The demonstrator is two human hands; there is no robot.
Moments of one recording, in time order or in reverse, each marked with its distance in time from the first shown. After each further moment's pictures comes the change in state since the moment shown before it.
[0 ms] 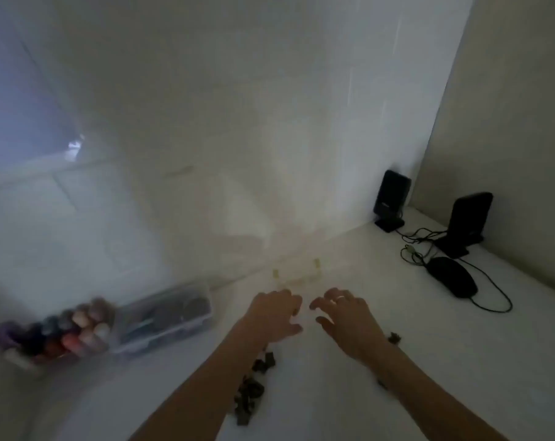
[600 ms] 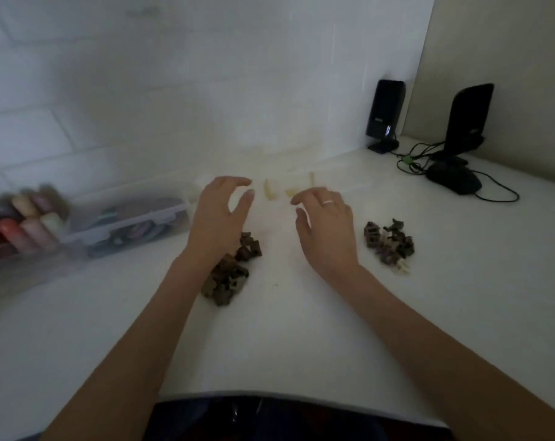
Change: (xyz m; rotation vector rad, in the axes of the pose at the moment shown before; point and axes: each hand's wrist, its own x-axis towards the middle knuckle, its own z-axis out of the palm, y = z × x) left_hand -0.042 -0.021 0.088 -0.599 0.989 -0.117; right_hand -0.022 -0.035 0.090 0.125 0.814 -0.019
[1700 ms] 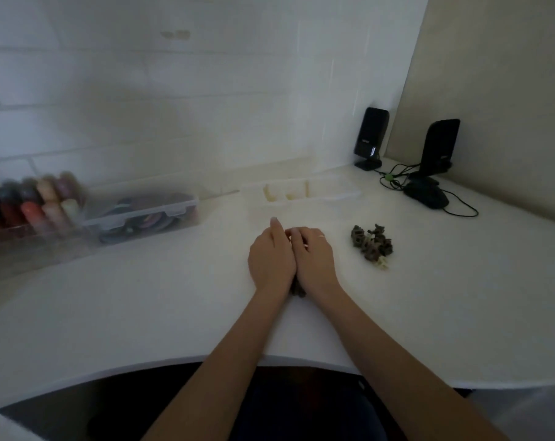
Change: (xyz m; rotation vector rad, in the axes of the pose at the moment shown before) left_hand -0.064 0.071 0.059 -0.293 0.098 -0.578; right_hand -0.042 -0.032 -0.011 0.440 -0.138 0.388
